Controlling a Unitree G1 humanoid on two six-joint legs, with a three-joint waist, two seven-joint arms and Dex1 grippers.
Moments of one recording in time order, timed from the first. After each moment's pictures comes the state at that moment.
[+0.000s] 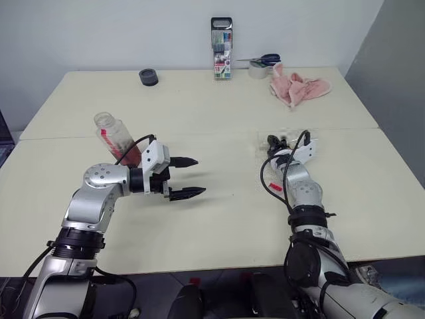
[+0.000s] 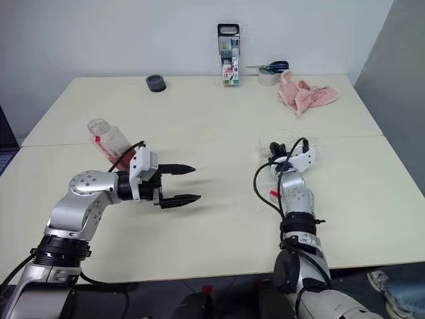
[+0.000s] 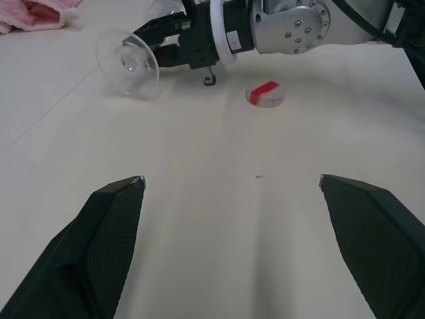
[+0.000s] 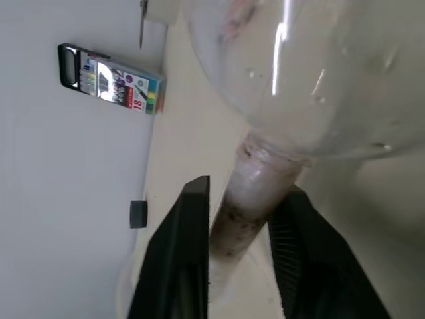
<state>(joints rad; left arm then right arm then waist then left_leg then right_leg) -0.47 0.67 -0.04 0.10 -0.37 0.27 -1.23 -0.81 0.13 -0.56 0.58 0.94 0.34 -0.09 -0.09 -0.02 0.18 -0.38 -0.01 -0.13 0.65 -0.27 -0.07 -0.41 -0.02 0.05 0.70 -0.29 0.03</state>
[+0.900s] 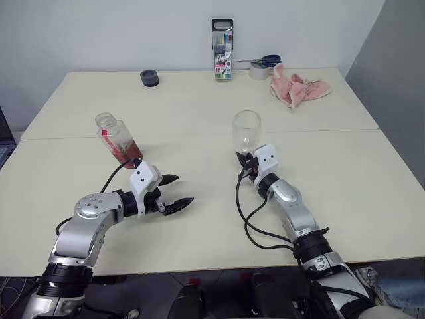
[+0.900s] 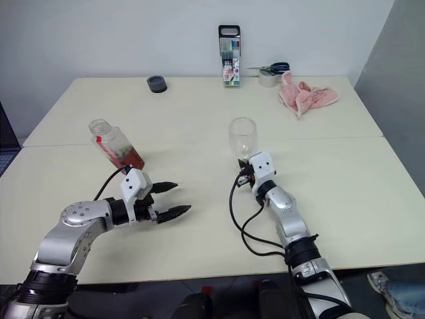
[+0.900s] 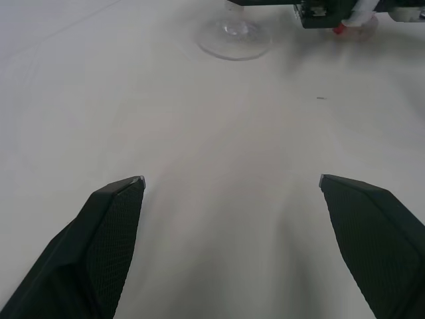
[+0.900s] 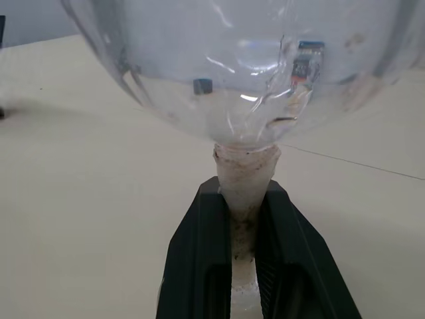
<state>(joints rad) -0.19 0.68 0.04 -0.09 -0.34 0.39 -0.93 -0.52 -0.06 0.17 0.43 0.08 -0.08 0.32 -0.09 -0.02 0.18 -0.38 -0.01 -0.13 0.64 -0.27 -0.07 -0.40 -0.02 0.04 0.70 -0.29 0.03</state>
